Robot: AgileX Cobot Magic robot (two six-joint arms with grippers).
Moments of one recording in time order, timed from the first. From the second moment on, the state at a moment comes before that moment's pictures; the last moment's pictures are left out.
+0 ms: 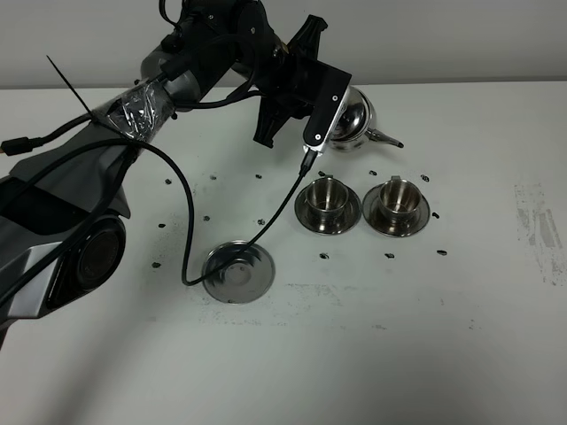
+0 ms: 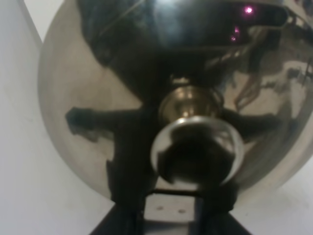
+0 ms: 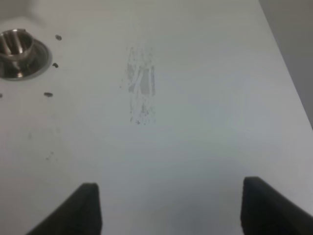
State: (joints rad) left arm -0.49 2.56 -2.46 -0.16 0.85 1.77; right arm 0.08 0.06 -0.52 -0.14 1.11 0.00
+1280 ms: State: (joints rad) left arm -0.50 2.56 -2.46 -0.23 0.78 2.00; right arm 0.08 0.06 -0.52 -0.15 1.11 0.00
